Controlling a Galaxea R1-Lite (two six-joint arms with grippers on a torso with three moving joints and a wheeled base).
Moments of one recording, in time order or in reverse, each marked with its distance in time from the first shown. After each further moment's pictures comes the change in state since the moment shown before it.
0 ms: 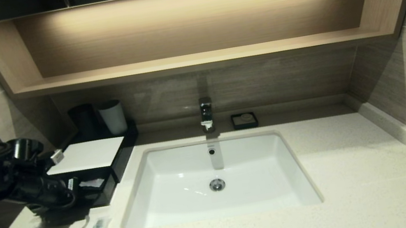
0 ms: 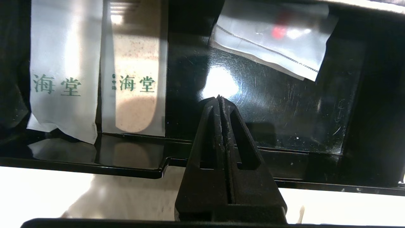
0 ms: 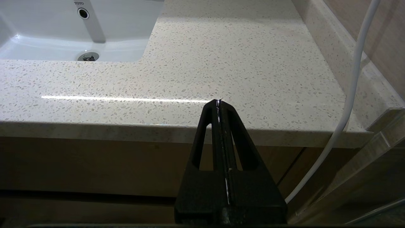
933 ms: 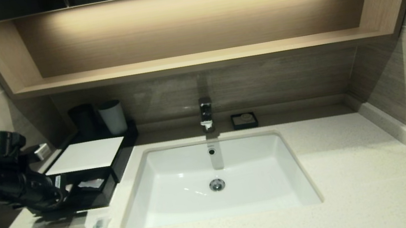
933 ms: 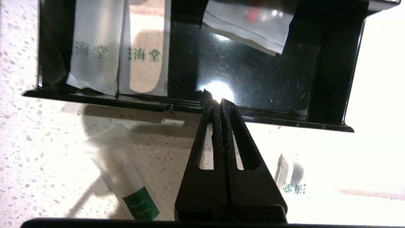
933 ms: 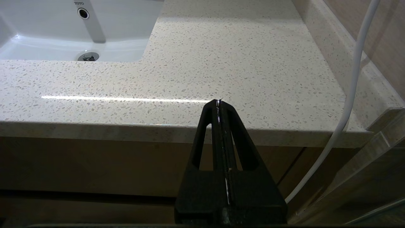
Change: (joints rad) left arm 0.010 -0.151 0.054 0.049 0.008 0.002; right arm 0.000 0.000 0.000 0.000 0.001 0.000
